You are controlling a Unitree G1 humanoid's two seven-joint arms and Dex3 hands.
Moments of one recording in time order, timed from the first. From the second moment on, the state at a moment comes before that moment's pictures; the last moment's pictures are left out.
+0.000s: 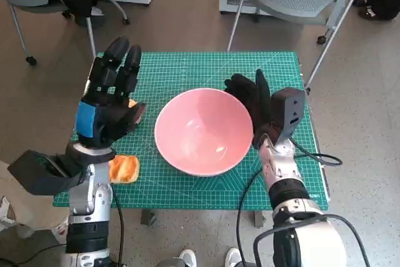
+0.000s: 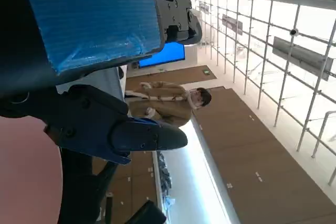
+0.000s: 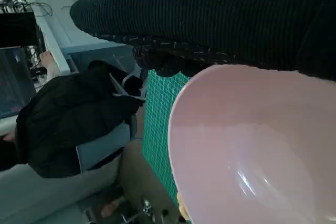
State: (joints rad) left arm -0.40 0.18 0.21 0.18 -0.40 -0.34 -0.48; right arm -0.97 0.00 -0.28 1.33 0.07 -0.29 0.25
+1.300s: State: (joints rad) left arm -0.47 0.18 0.21 0.38 -0.40 -0.42 -0.57; right arm -0.91 0.00 -0.30 1.07 0.35 -0.89 0.76
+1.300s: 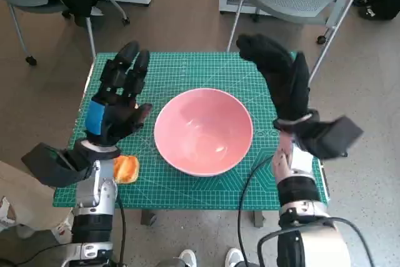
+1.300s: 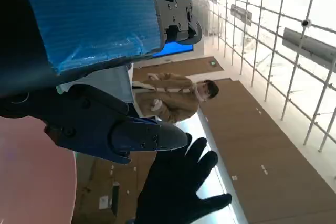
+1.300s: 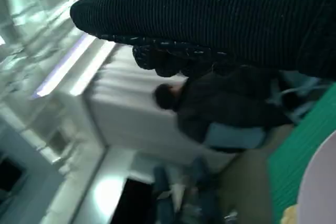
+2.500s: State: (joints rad) left arm -0.25 0.59 0.27 -0.13 -0.02 -0.03 -0.57; right arm -0.87 0.00 -0.27 0.99 0.37 -0.87 0.77
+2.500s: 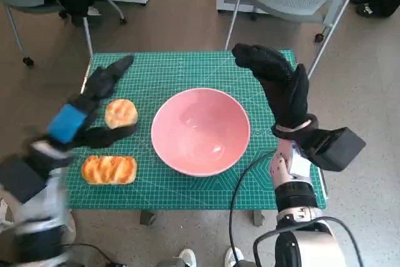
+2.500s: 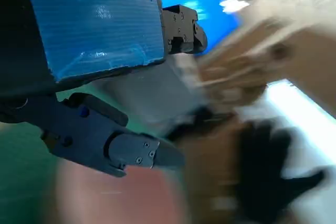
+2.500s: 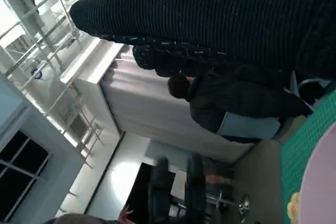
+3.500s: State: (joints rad) left arm 0.01 0.73 0.09 -0.63 0.46 0.64 -0.58; right arm -0.87 0.01 -0.27 1.00 0.36 -0.87 0.75
